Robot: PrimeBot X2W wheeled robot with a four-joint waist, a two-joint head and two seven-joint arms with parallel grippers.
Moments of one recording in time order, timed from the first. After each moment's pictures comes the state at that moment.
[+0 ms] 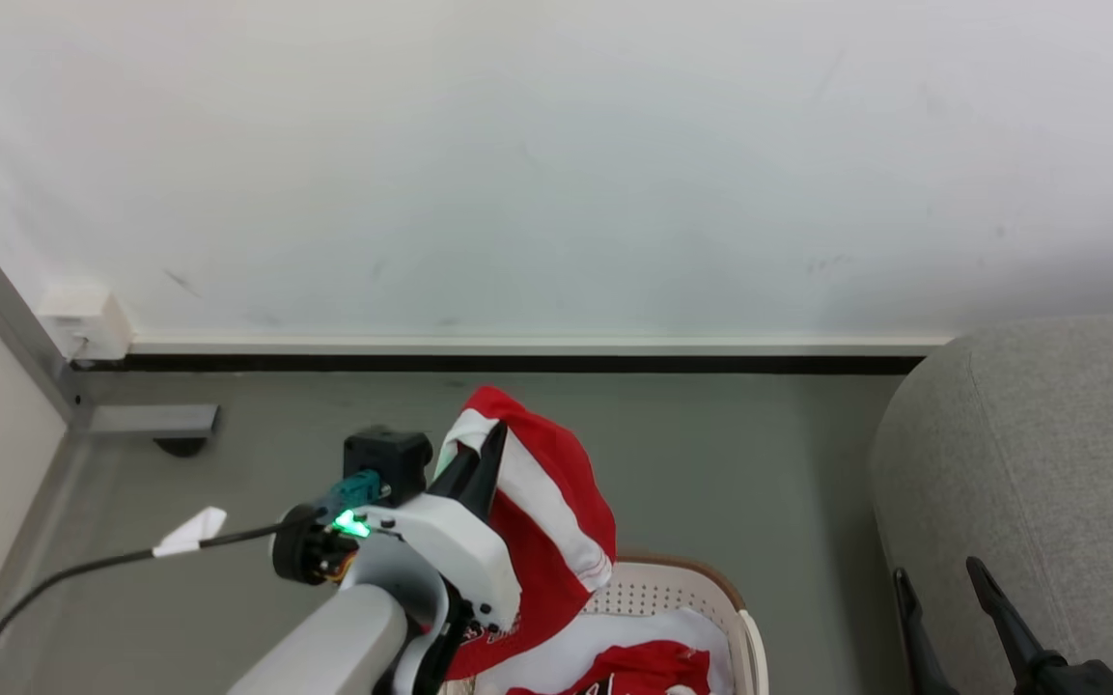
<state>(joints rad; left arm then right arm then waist) -0.52 0.25 -0.75 0.34 -0.68 0.23 -0.10 0.02 -0.05 0.05 0.21 0.14 0.13 -0.26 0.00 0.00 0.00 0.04</state>
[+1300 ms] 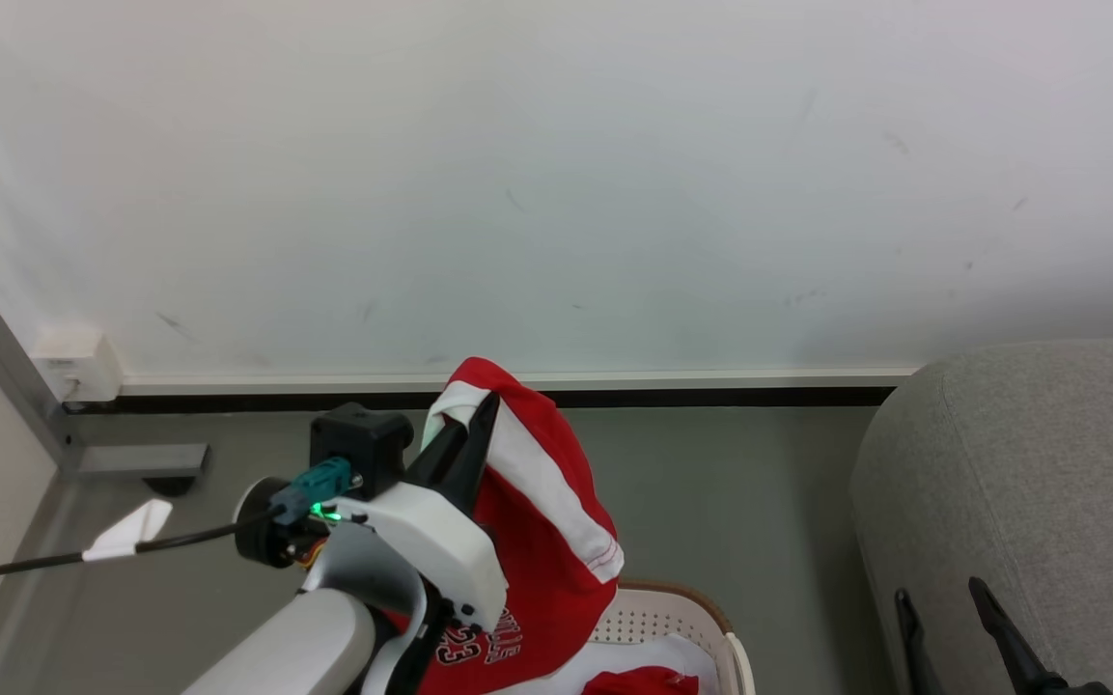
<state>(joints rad) -0.49 0.39 -0.74 -0.01 -0.64 0.35 0.03 0.06 -0.05 0.05 0.19 0.14 0.13 -0.26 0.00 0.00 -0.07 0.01</state>
